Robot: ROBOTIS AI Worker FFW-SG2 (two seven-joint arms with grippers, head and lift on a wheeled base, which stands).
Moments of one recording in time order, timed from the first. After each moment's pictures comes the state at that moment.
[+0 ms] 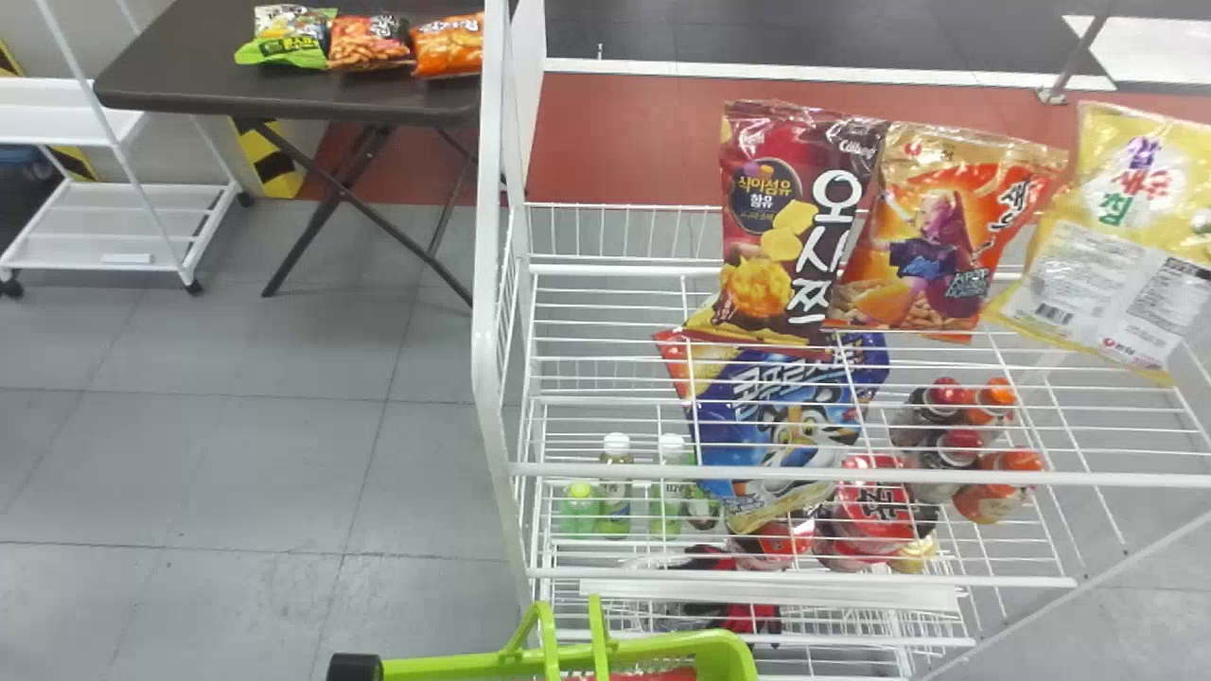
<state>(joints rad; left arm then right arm) 0.64 0.10 0.10 -2.14 0.67 1.46 -0.89 0.74 -0.35 0.40 -1.93 -0.08 0.40 0.36</state>
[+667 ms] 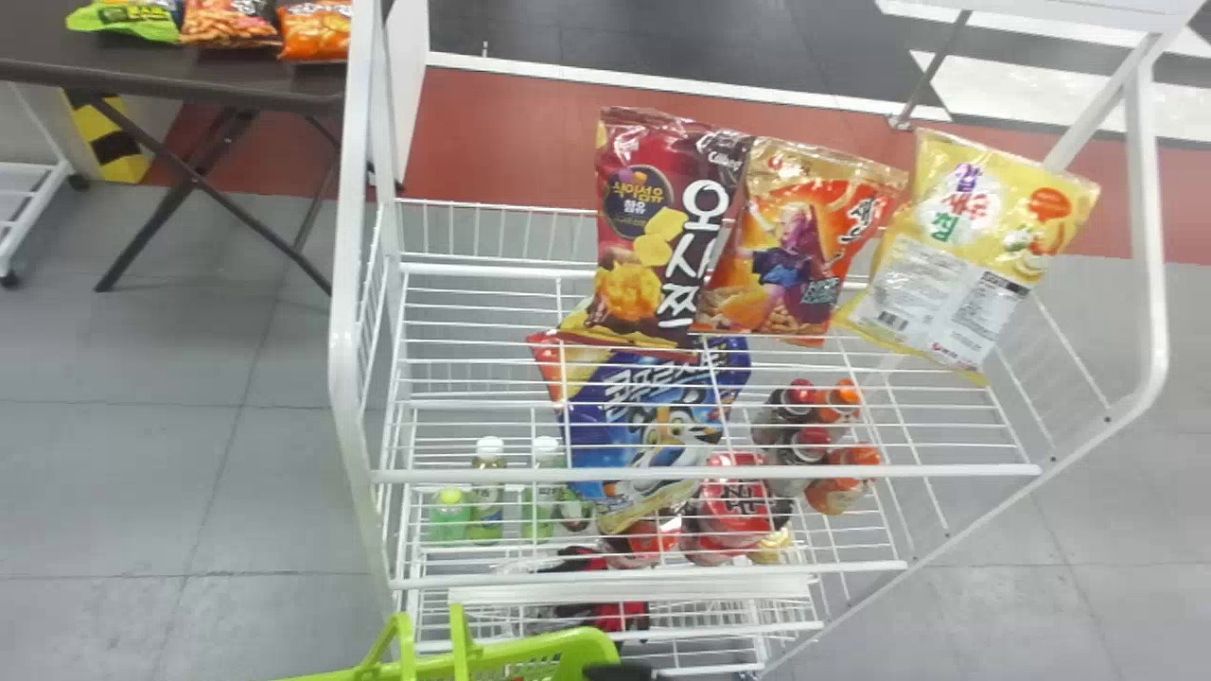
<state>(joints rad) 0.64 0.10 0.10 -2.14 0.67 1.46 -0.89 0.87 -0.34 0.20 -2.11 -0.14 0.11 0.35</state>
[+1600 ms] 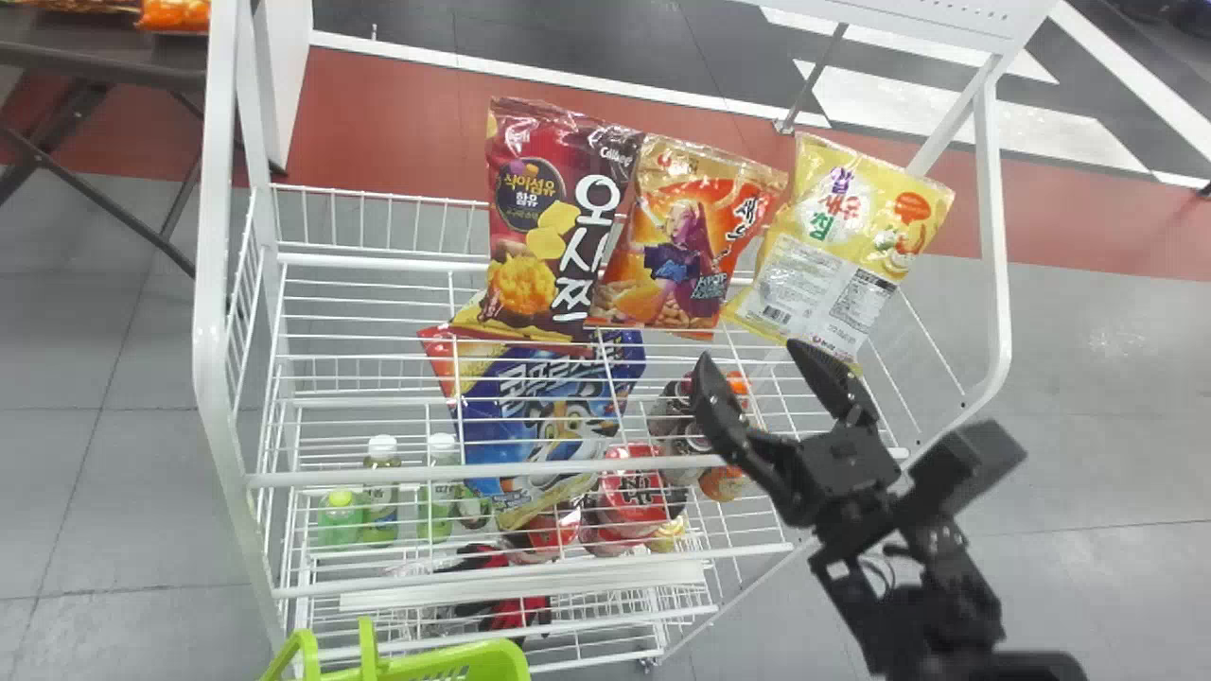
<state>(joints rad) 0.63 0.11 0.06 -2.14 0.65 1.46 -0.88 0.51 -0.17 -0.25 -1.99 -0.30 -0.02 0.33</state>
